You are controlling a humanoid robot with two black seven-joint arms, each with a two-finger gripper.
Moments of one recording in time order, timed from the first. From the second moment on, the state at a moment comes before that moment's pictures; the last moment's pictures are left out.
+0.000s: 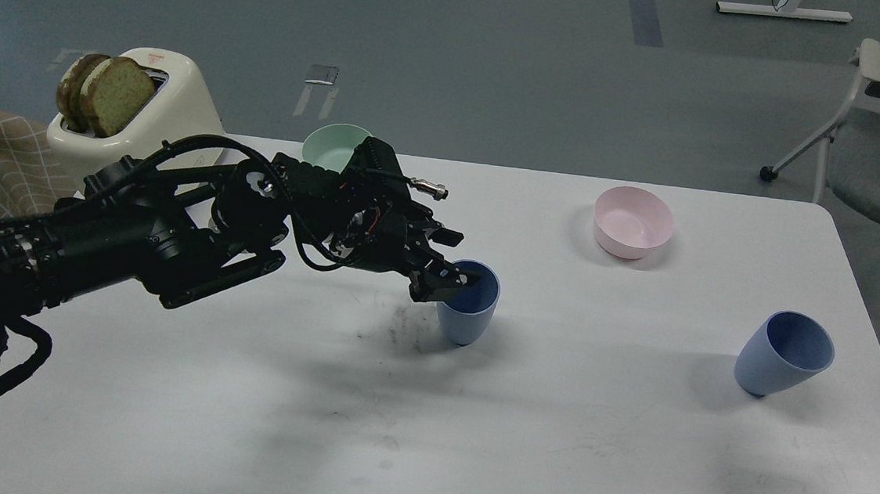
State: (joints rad) left arm -1.04 0.32 -0.22 -1.01 2.03 -0.22 -0.49; right arm 0.19 -0.36 1.92 1.18 -0.66 0.49 0.01
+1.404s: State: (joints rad) left arm -0.71 0.34 -1.13 -0.98 0.54 -0.19 -0.48; right arm 0.07 -0.76 1.58 1.48 -1.75 0.49 0.04
